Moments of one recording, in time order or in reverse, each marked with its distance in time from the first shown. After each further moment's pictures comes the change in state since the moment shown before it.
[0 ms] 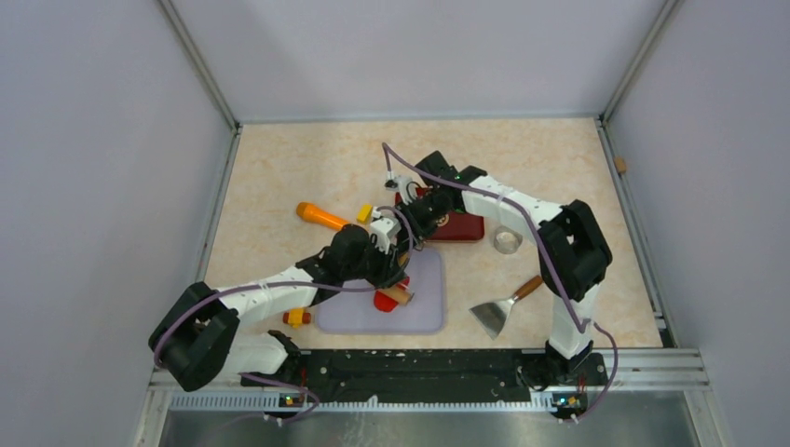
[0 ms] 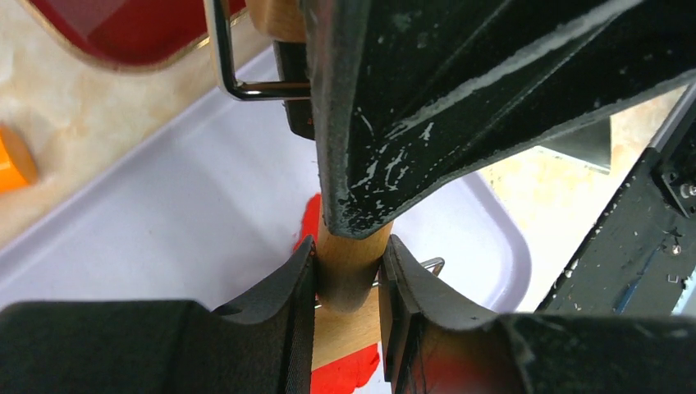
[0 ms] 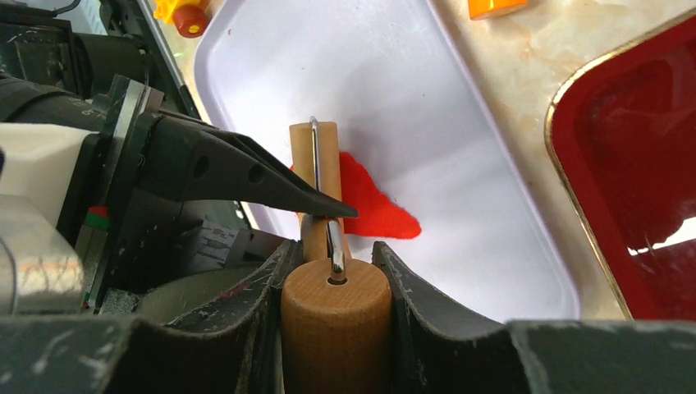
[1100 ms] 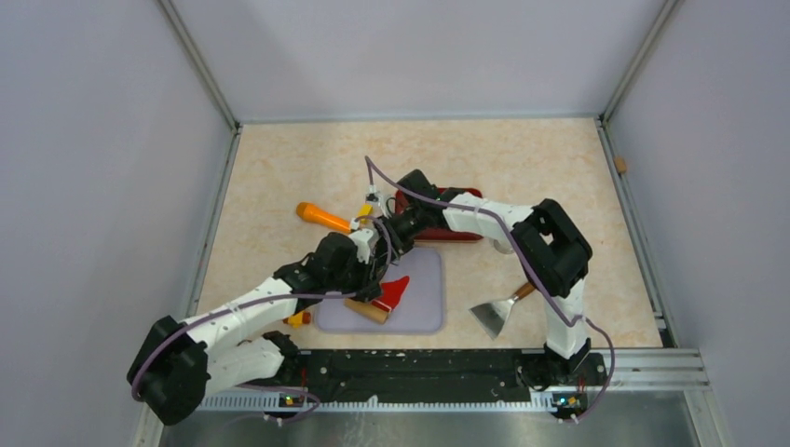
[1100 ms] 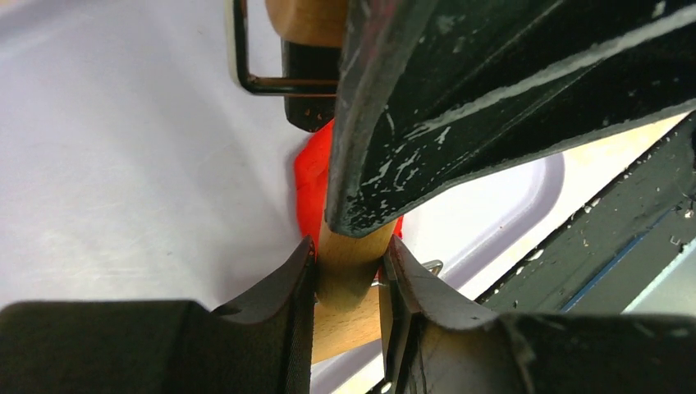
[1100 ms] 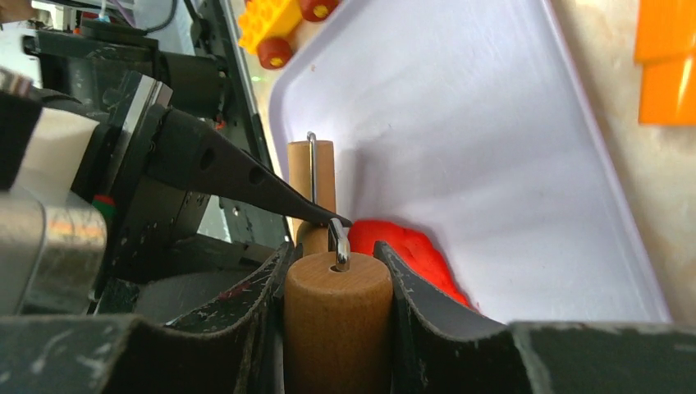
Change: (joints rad) left arm 0.038 -0.188 -0.045 -0.362 -0.049 -0.122; right arm 0.090 0.105 -0.111 0.361 -0.175 0.180
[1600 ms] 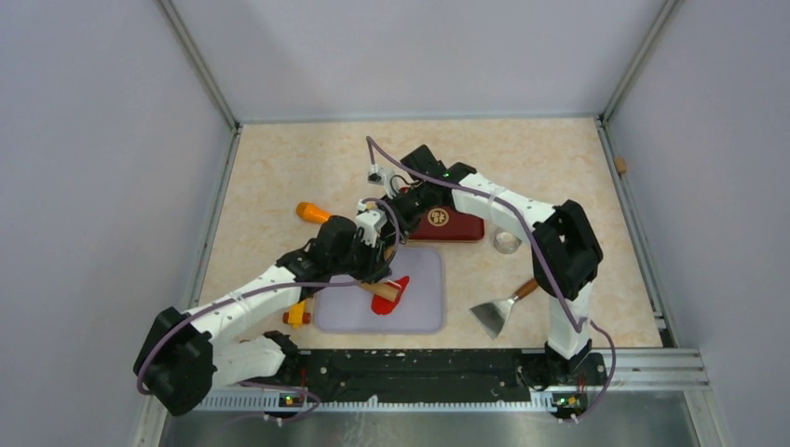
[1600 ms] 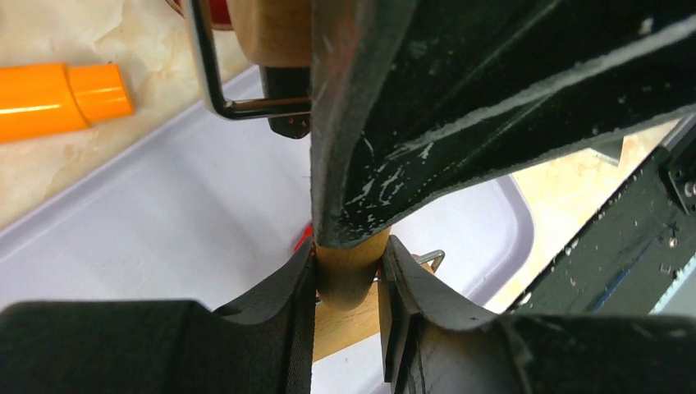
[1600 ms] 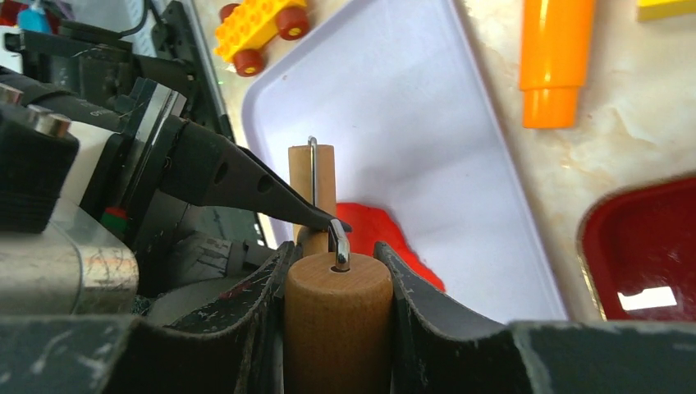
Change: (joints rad) left arm 0.026 0.016 0.125 0.007 0.012 0.130; right arm -0.023 -0.052 0.215 -0.283 0.111 -0.181
